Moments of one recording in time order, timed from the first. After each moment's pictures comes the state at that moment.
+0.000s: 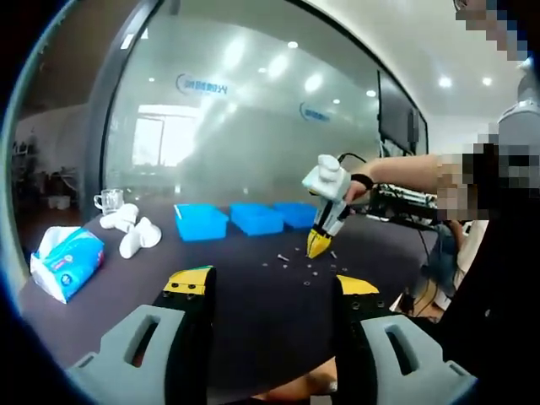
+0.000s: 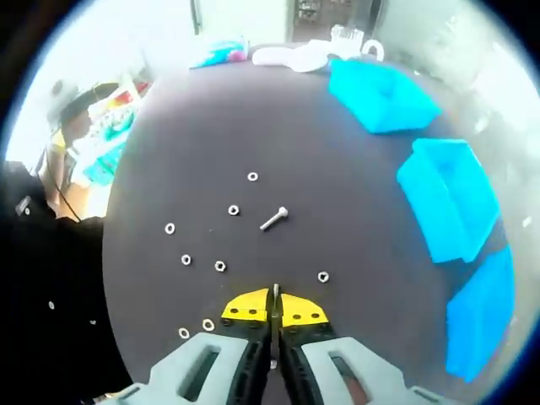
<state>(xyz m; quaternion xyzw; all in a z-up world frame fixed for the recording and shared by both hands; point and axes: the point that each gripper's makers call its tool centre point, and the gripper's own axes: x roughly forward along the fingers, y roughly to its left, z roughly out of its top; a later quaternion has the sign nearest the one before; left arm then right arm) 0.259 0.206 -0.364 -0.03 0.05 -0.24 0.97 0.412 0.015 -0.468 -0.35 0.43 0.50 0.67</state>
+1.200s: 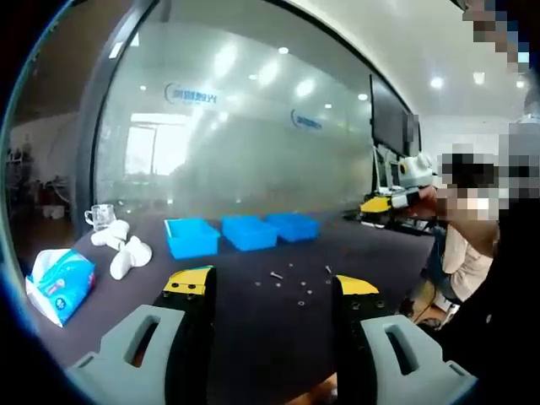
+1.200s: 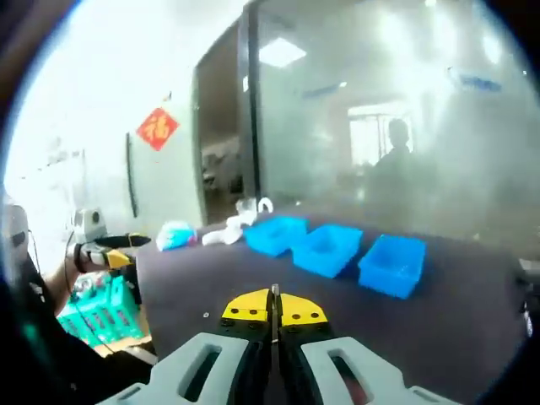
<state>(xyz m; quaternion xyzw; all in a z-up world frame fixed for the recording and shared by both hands) 0.274 0.189 -0.341 -0.02 0.03 -0.25 0.97 0.357 -0.106 -0.315 -0.01 0.09 0.33 0.94</state>
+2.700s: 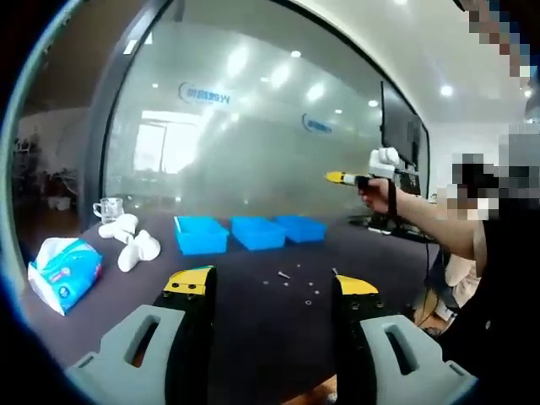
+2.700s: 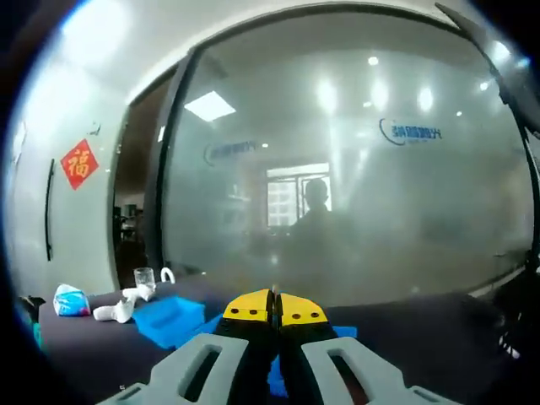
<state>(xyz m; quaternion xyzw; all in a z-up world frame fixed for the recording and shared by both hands) 0.272 0.205 -0.346 -0.04 0.02 -0.23 0.97 0.548 -0.126 -0.256 0.00 -0.02 0.14 0.99</state>
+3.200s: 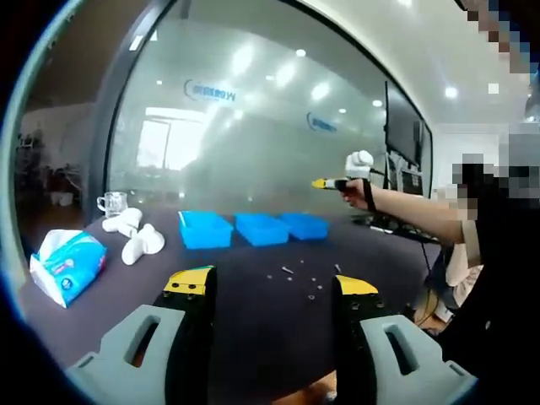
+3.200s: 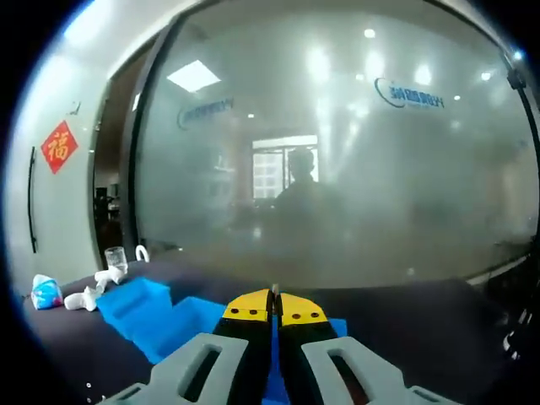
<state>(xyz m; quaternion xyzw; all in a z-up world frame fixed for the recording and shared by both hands) 0.269 0.210 -0.352 -0.05 0.03 -0.23 0.97 0.607 -0.134 -0.292 -0.01 0.05 0.12 0.99</state>
